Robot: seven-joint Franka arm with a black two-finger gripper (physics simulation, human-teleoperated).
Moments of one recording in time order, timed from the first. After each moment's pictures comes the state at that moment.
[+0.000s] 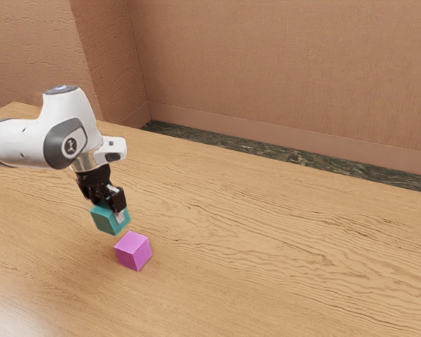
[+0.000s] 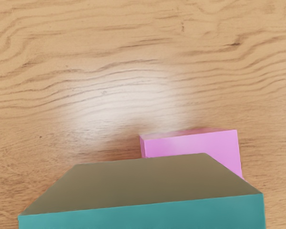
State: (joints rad) arm 0.55 -0.06 -0.43 -2.29 -0.11 2.24 0.30
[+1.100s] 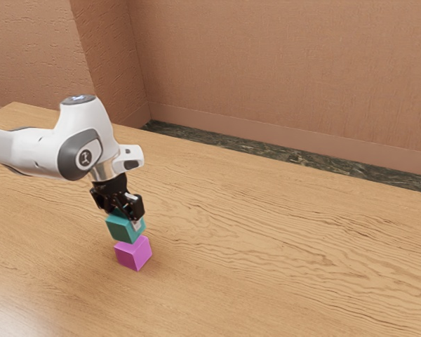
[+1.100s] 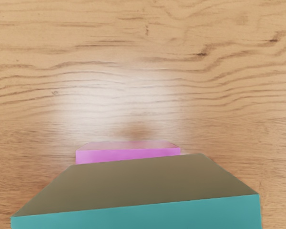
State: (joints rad) arm 0.52 -0.04 -0.49 -2.31 -0.12 2.29 0.13
